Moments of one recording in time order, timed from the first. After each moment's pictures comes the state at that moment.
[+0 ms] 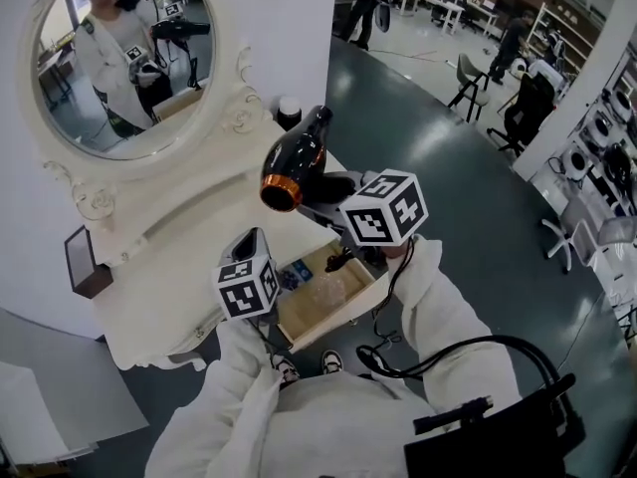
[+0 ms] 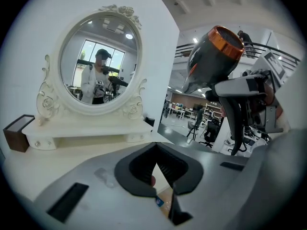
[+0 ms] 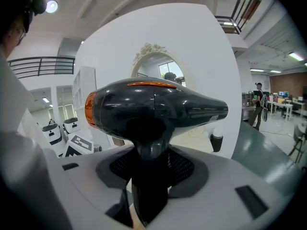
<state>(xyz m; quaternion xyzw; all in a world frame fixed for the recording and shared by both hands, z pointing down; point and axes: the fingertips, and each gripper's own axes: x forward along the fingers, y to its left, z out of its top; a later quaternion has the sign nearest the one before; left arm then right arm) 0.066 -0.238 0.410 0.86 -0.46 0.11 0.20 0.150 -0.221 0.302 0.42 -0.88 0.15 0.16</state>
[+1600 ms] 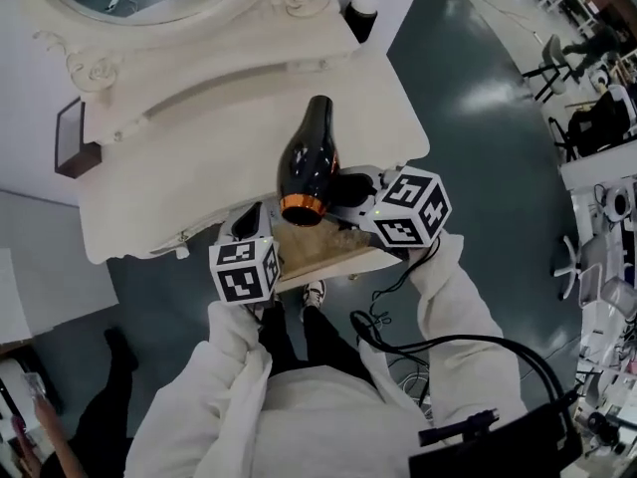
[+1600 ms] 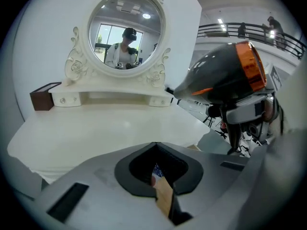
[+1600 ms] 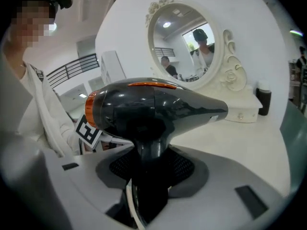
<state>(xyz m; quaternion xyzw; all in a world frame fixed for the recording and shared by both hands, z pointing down) 0.025 -0.185 0.539 0.77 -0.53 0.19 0.30 0.115 -0.182 0.469 0.18 -0.92 0.23 0.25</state>
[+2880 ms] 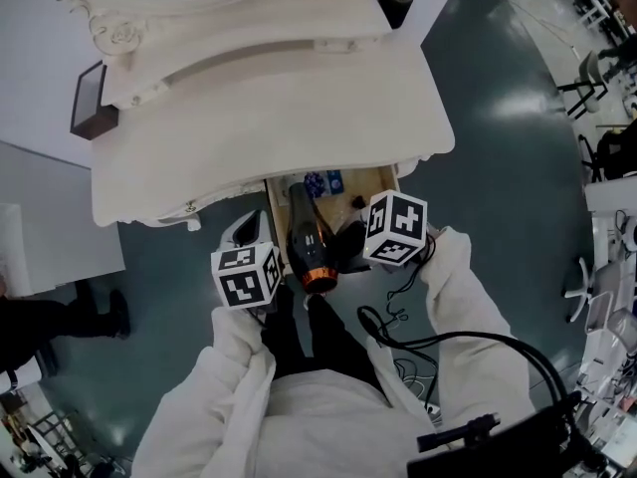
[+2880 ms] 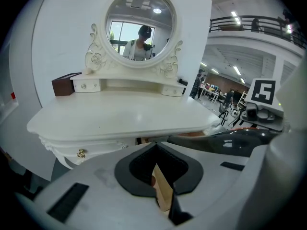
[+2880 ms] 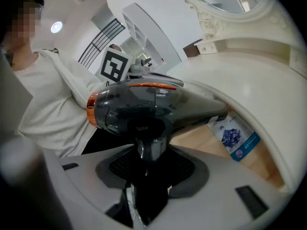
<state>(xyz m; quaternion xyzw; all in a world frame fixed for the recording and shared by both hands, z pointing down) 0.002 -0.130 0.578 0.71 -0.58 0.21 0.33 0.131 -0.038 0.575 -0.16 -0.84 0.26 0.44</state>
